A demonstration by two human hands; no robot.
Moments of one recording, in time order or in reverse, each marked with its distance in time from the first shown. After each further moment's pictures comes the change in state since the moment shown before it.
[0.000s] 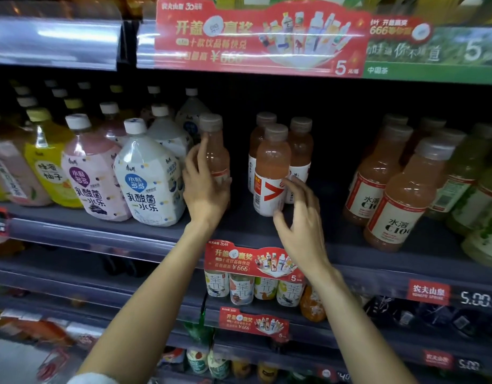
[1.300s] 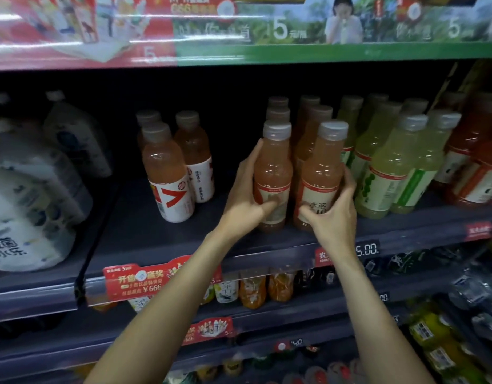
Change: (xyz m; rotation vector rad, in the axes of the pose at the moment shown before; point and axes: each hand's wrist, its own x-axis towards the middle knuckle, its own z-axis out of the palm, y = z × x) left_hand -0.069 0.159 0.090 -0.808 -0.739 0.173; right_hand -0.025 0.104 -0.145 -0.015 0.383 0.447
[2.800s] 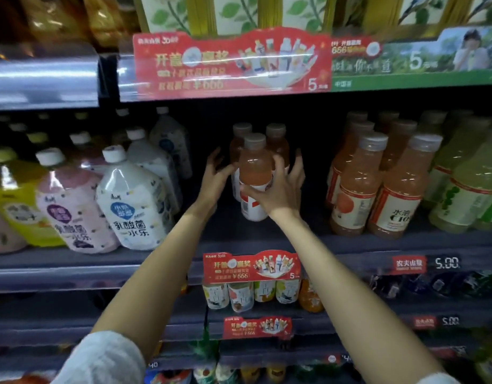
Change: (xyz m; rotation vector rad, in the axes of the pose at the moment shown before) left_hand -0.001 -0.043 -0.185 -0.226 0.355 -0.429; right_hand -0.028 -0.123 0.181 -0.139 -0.235 -0.166
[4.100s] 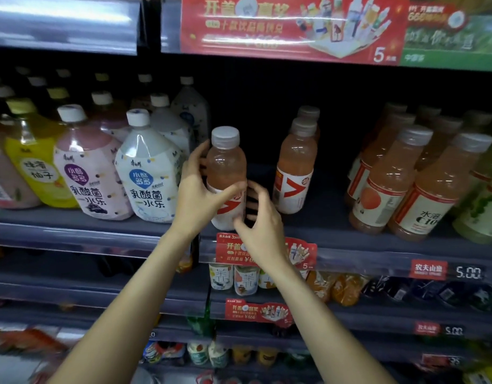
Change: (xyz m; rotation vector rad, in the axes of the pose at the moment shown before) left_hand -0.089 -0.002 -0.062 0.385 0.107 0.366; right_hand -0.102 -0.030 0.021 0.354 -0.283 -0.087
